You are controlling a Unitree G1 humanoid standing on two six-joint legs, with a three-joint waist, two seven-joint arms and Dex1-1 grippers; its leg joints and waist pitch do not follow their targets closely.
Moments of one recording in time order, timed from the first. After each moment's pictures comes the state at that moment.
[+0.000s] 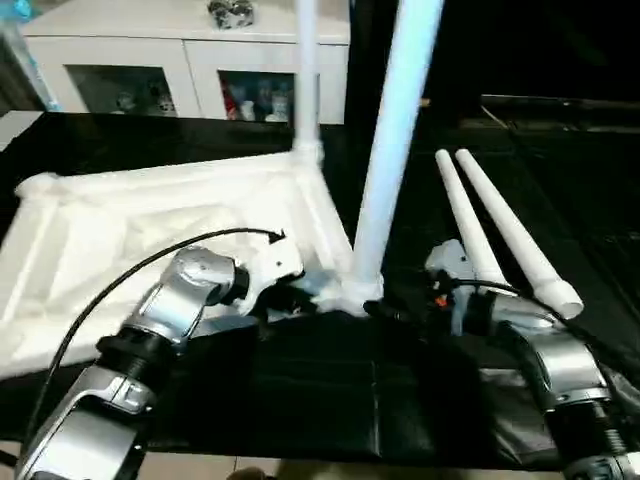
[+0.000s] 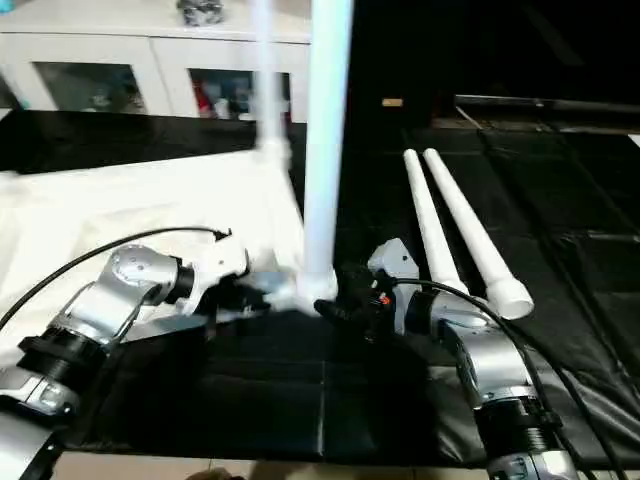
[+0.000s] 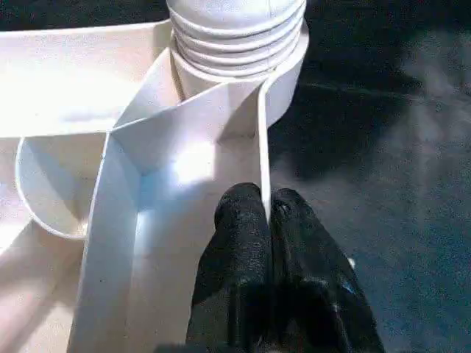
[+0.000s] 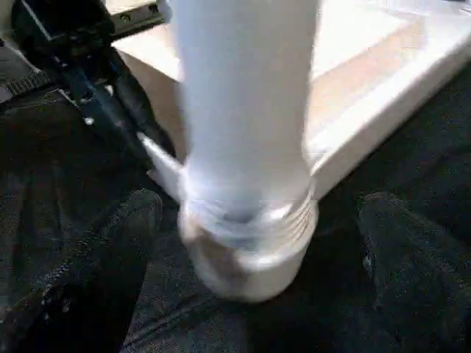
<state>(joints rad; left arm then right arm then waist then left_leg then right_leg) -0.62 0.40 -0.35 0.52 0.07 0.14 -1.24 -0.33 -0.36 0.09 0.28 0.18 0.24 0.99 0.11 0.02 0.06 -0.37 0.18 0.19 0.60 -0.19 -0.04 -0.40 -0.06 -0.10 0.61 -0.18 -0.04</state>
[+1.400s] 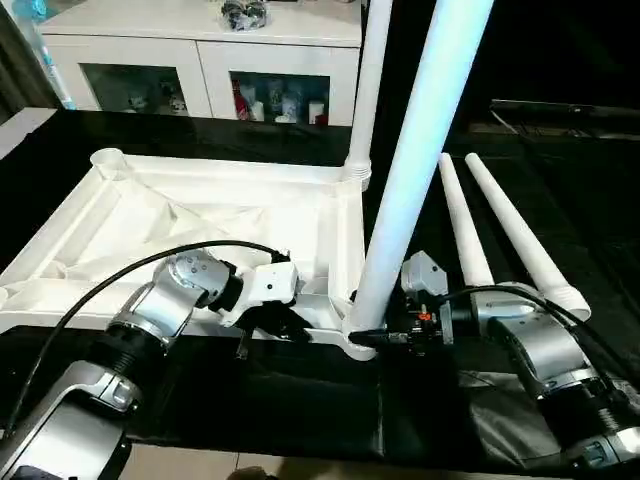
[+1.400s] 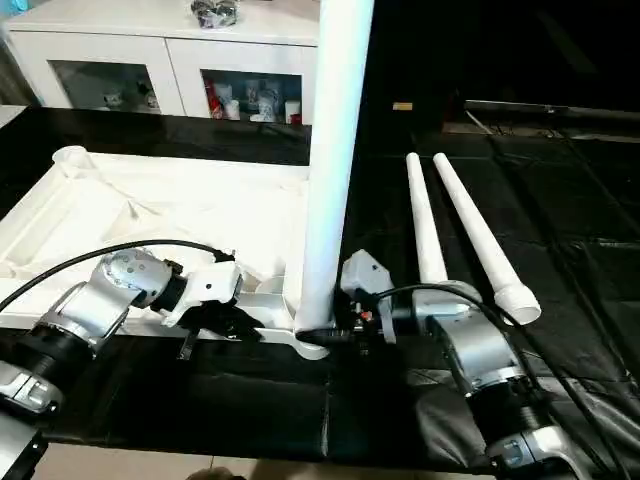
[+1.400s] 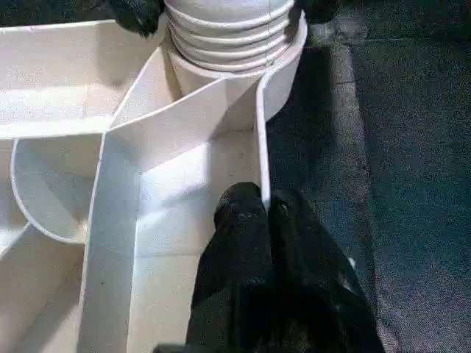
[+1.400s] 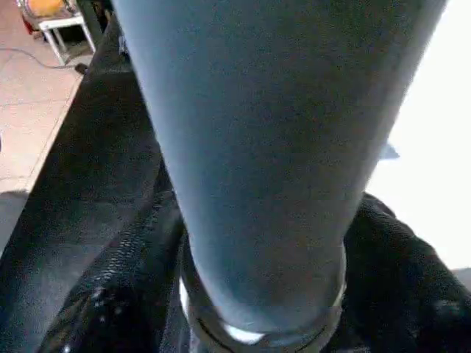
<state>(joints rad) -0.64 0.46 -0.41 0.58 0.06 -0.05 -1.40 -0.40 -0.40 0.25 0.33 0.17 0.17 1.22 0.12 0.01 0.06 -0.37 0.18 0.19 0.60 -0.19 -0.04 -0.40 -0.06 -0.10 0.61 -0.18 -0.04</state>
